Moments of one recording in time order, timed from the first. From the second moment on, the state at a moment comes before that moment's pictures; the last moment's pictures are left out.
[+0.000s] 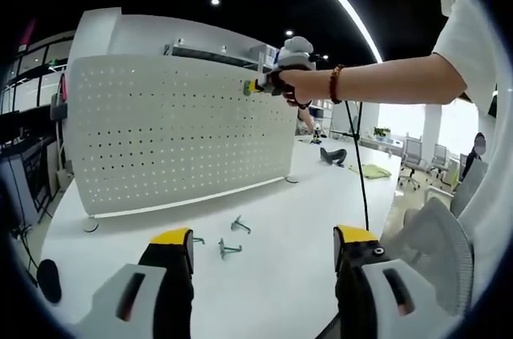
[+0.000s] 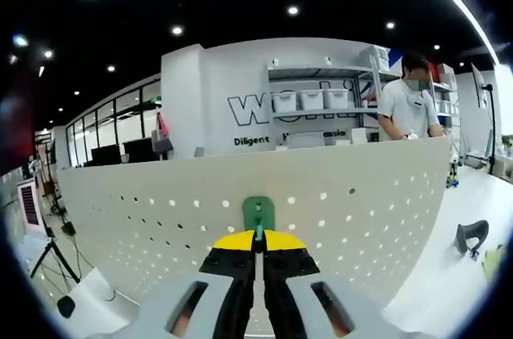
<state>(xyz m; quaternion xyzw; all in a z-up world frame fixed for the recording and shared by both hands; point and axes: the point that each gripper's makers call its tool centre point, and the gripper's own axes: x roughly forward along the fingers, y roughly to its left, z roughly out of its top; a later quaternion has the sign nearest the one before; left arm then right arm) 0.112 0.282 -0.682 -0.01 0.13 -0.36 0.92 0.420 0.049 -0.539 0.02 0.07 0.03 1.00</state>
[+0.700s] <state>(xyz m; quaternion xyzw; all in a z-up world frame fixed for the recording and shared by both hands) 0.111 0.281 -0.680 -0.01 0.13 -0.37 0.92 0.418 0.053 -0.541 0.01 0.08 0.05 1.00</state>
